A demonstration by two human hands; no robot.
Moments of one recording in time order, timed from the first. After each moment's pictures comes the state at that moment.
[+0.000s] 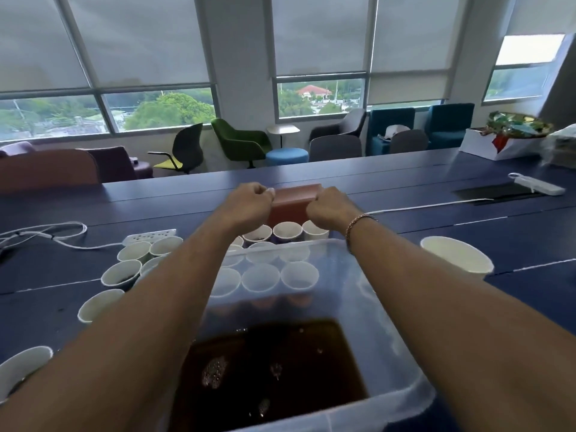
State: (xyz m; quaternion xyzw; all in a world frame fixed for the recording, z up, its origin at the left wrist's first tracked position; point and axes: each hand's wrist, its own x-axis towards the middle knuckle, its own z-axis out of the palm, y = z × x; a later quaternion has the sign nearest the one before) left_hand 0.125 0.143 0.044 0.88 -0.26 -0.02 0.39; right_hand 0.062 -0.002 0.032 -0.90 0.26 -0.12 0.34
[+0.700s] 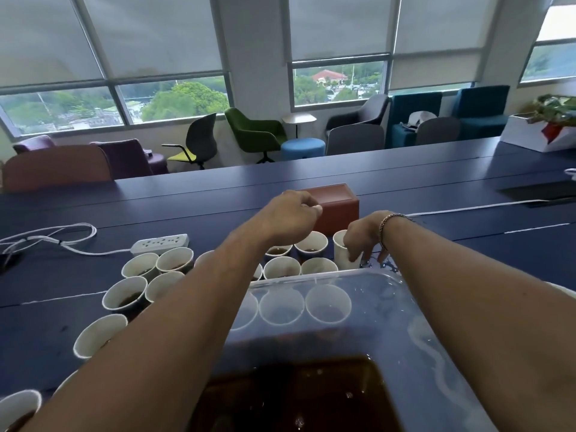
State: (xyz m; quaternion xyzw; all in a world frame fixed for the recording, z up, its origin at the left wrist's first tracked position) left_hand 0.164 0.105 0.039 0.88 -0.35 -0.08 0.33; right_hand 0.126 -0.051 0.007 -0.94 0.19 0.26 0.12
